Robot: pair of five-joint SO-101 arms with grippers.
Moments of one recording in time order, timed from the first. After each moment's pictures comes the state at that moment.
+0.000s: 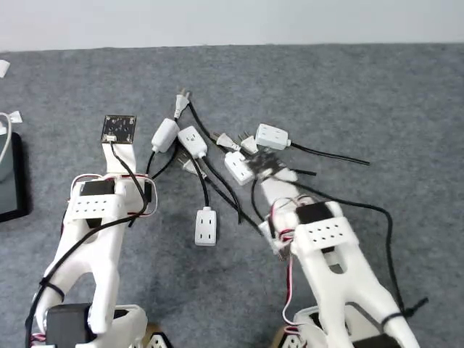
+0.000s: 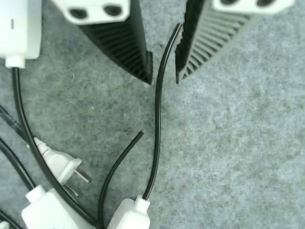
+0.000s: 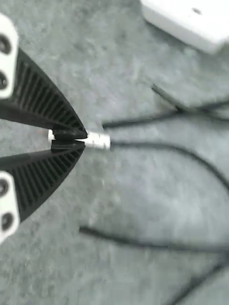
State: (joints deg) left arm -7.4 -15.6 47.3 48.0 0.3; right arm -15.2 -30.2 55.8 54.9 17.5
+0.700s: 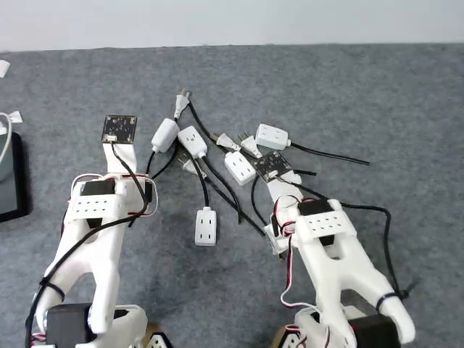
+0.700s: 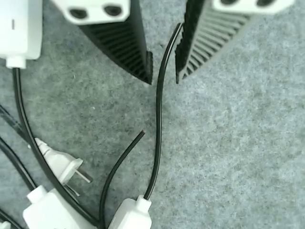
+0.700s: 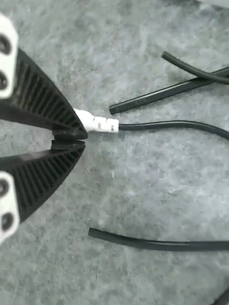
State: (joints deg) left arm -7.2 -15.6 47.3 48.0 0.3; right arm -14.3 -21.3 56.2 52.5 17.6
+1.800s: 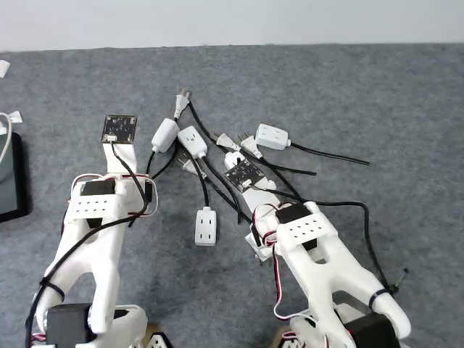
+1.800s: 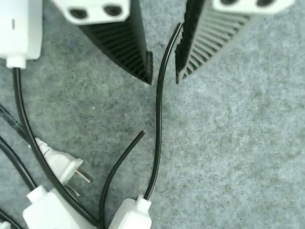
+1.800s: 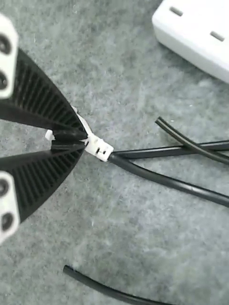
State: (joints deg) left arm -7.2 -15.6 47.3 48.0 0.3; right arm -23.3 -21.3 56.2 52.5 16.4
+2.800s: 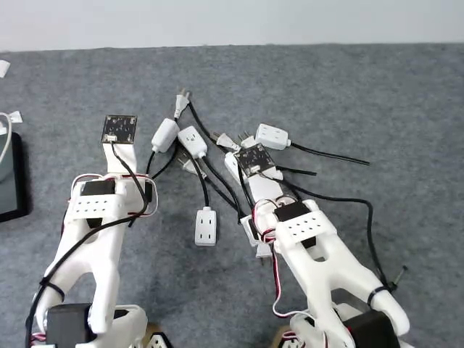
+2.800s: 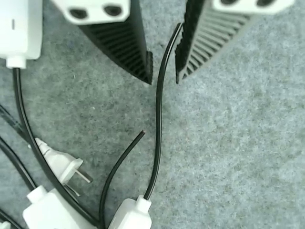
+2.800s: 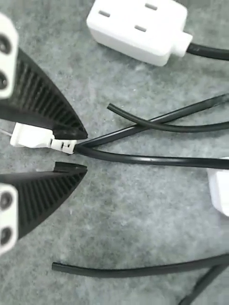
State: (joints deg) left arm -7.2 -15.6 47.3 48.0 0.3; right arm -23.3 -20.4 55.0 45.3 2.9
